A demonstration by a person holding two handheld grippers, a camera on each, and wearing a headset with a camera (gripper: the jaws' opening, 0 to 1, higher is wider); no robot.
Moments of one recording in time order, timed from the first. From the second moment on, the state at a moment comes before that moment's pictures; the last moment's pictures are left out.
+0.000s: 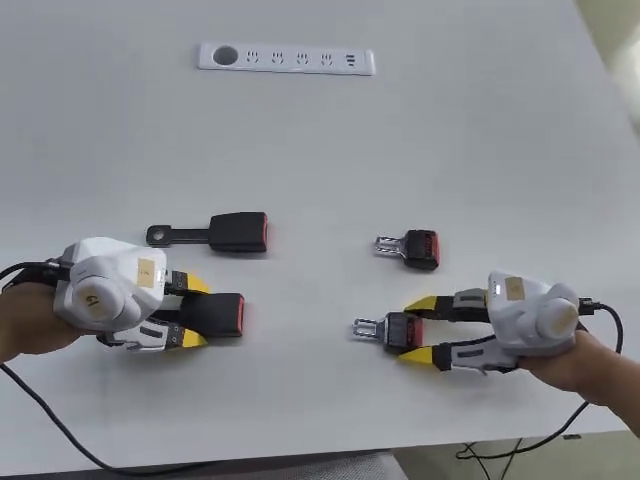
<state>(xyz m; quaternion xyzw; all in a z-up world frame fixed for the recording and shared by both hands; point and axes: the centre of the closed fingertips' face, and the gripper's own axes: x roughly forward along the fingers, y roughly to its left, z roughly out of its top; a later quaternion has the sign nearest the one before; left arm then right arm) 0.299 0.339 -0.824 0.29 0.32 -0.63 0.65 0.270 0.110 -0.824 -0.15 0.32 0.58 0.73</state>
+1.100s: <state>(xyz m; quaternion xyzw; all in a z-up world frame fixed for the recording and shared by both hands) 0.299 0.339 -0.823 0.30 0.33 -0.64 0.63 0.280 0.139 -0.822 -0.11 0.28 0.61 0.74</state>
